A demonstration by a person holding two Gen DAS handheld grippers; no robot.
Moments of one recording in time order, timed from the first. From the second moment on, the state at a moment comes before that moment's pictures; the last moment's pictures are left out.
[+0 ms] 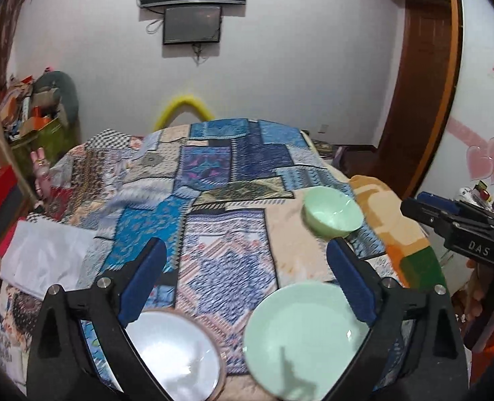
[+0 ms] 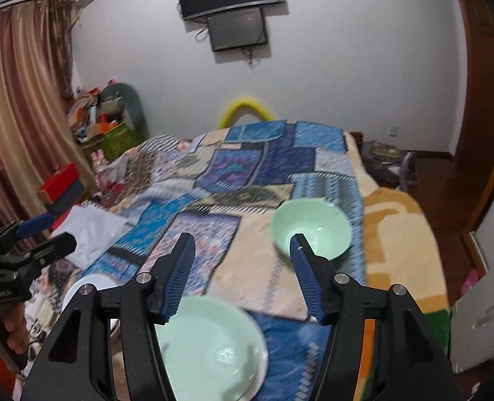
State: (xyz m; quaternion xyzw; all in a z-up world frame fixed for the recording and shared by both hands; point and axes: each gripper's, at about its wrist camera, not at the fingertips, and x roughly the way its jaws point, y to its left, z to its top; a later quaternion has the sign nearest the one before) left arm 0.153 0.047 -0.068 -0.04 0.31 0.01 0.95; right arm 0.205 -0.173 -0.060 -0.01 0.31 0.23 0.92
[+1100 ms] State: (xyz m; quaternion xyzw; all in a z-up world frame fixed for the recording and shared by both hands) left arm 0.363 -0.016 -0.188 -0.04 0.43 -0.04 0.90; right arm 0.371 -0.234 -0.196 0.02 0.44 0.13 0.89
